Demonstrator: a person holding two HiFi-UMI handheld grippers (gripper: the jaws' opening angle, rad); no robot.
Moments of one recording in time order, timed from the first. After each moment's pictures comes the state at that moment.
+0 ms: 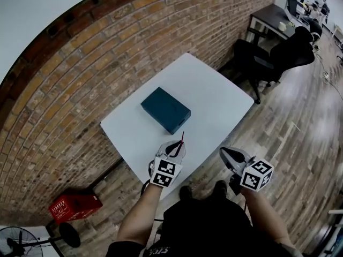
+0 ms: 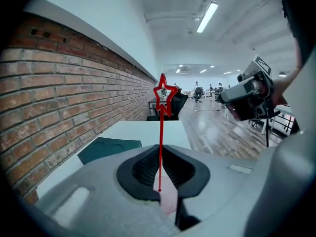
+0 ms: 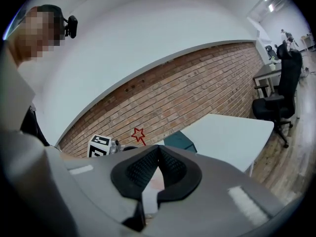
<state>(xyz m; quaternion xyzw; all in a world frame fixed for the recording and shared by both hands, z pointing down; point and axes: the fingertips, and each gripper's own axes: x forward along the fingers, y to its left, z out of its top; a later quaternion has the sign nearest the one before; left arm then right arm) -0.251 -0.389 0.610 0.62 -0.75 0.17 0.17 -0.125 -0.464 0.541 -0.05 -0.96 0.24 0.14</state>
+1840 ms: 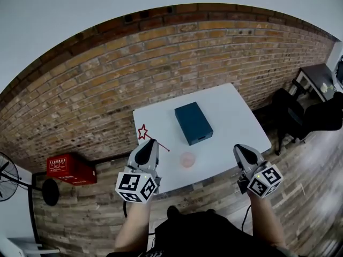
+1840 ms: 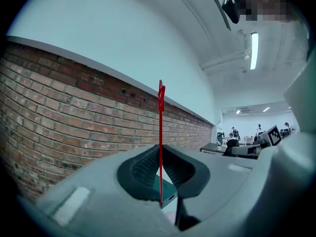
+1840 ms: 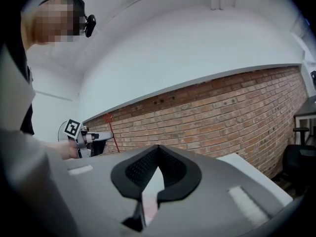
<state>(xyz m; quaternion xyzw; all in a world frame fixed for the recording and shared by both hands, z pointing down) -0.265 -0.233 0.406 0.33 -0.94 -0.08 0.03 -0.172 -0.493 0.425 -0.20 -0.97 0.09 0.03</state>
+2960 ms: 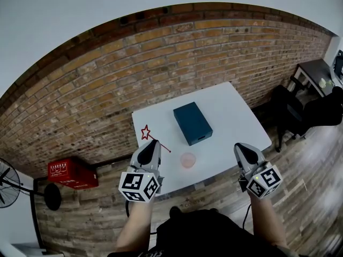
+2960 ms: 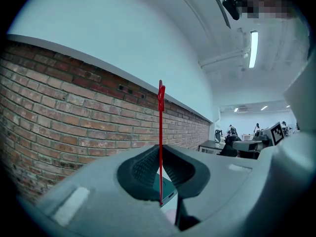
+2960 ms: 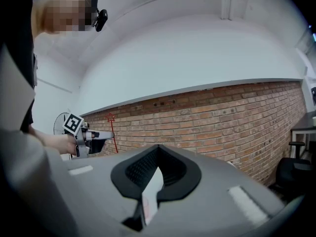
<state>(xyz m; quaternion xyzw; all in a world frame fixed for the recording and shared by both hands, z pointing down) -0.271 -0.241 0.417 0.34 -0.94 -0.07 0.05 -0.169 -0.491 0.418 -0.18 -0.98 0.04 0.01</state>
